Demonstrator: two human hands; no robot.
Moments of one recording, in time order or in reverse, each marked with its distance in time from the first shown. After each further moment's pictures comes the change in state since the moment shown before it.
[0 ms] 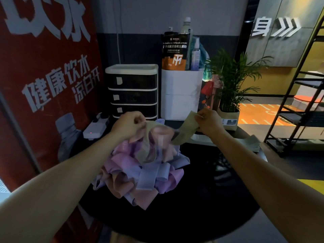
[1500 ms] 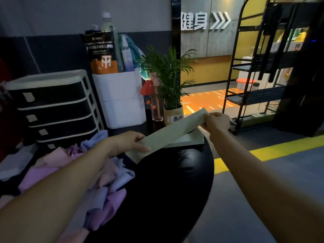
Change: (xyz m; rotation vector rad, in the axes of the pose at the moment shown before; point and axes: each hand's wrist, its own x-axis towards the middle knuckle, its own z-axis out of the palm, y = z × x) left_hand 0.056 0.113 0.139 -0.189 -0.814 -0.022; right_hand 0.028 0.157 -0.123 0.643 0.545 0.542
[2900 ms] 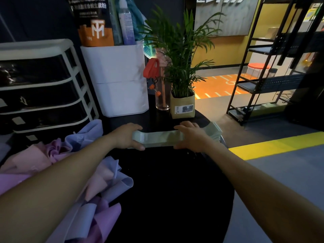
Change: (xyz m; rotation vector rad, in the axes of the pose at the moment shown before) left_hand 0.085 -0.068 -0.015 0.496 0.151 -0.021; right_hand 0.021 0.069 0.071 -1.335 -0.862 -0.531
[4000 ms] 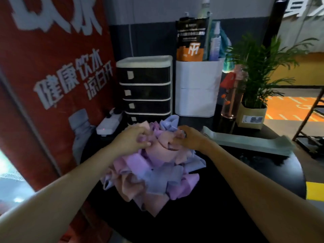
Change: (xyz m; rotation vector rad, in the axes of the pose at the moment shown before) left_hand -0.242 -0.087 -0.043 -0.034 0.372 -0.208; right_hand -0.034 -0.232 0.023 0.348 -0.051 -0.287
